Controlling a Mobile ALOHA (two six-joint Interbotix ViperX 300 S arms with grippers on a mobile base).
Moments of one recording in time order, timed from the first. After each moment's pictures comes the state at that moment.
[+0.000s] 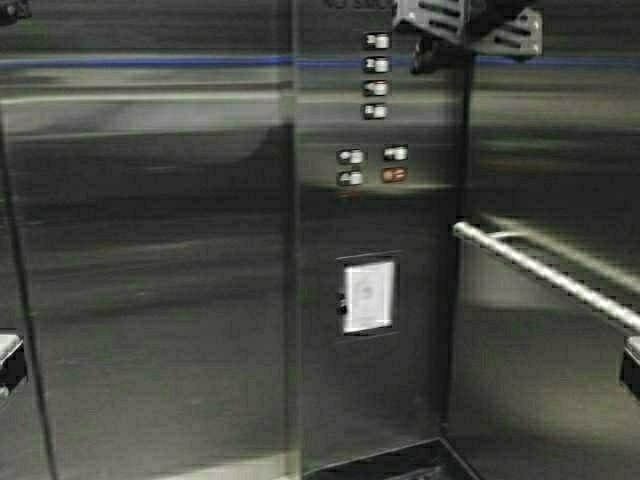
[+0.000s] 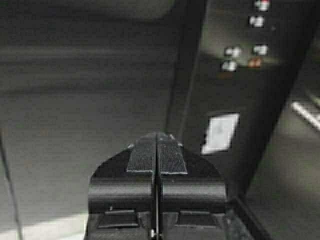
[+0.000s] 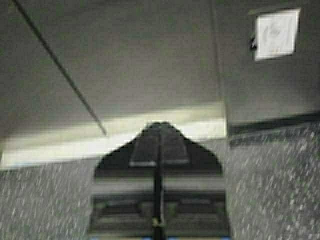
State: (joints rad) left arm -0.06 -0.81 1.27 0.03 -0.37 -0.16; right arm 0.44 -0.12 0.79 0.16 -0.26 0.11
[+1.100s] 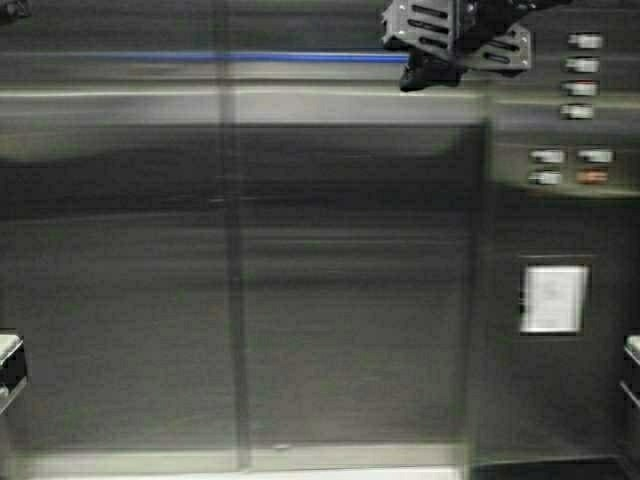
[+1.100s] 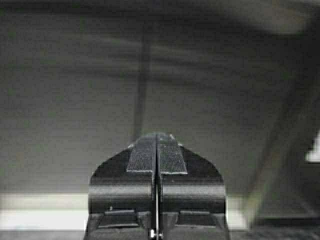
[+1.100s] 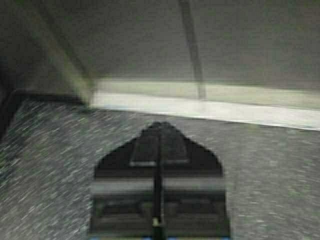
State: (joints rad) left arm -0.06 -0.81 1.27 0.03 -0.37 -0.18; right arm 0.47 -0.10 0.79 0.16 -0.26 0.11
